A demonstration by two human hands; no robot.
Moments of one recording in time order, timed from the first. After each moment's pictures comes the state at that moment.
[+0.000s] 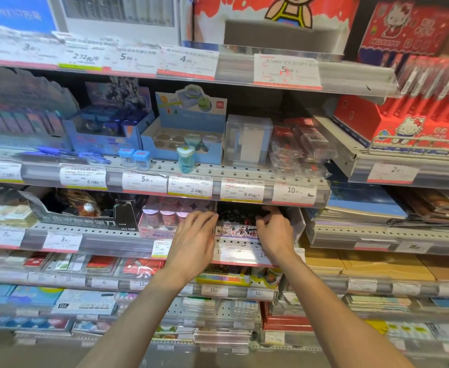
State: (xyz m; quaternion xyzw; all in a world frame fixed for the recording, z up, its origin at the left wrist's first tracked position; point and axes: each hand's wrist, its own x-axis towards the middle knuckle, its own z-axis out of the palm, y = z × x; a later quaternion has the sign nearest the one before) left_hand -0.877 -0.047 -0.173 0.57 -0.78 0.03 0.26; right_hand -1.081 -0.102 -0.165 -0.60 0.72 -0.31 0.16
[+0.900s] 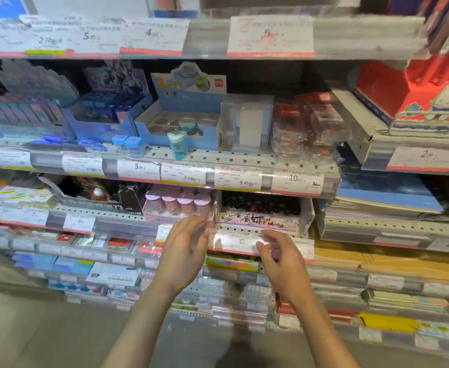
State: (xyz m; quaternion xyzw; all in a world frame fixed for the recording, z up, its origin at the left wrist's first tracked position) left_hand -0.889 -0.005 -0.172 0.64 -0.64 -0.15 0.39; right_hand -1.115 -0.030 -0.202 -0.66 0.58 -0.38 0.30
